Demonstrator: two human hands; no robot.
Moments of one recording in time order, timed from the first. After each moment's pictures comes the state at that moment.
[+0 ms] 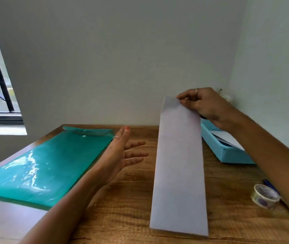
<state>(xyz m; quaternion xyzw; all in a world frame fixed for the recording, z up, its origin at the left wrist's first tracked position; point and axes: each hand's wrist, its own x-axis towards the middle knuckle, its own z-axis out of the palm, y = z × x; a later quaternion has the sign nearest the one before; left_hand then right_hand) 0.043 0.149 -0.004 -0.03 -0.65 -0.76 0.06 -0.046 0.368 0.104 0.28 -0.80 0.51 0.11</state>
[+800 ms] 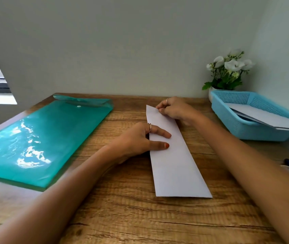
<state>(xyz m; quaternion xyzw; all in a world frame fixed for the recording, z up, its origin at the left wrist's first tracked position) 0.017 0.168 -0.020 -0.06 -0.87 -0.49 -0.05 -0.118 0.291 -0.004 0.22 -0.89 0.39 -0.04</state>
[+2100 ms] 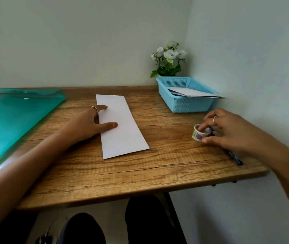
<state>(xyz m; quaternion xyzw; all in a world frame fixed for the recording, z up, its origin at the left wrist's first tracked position) 0.029 0.181 -0.028 0.01 -0.98 -0.20 0.06 0.072 0.523 0.003 0.14 -0.98 0.11 0.06</state>
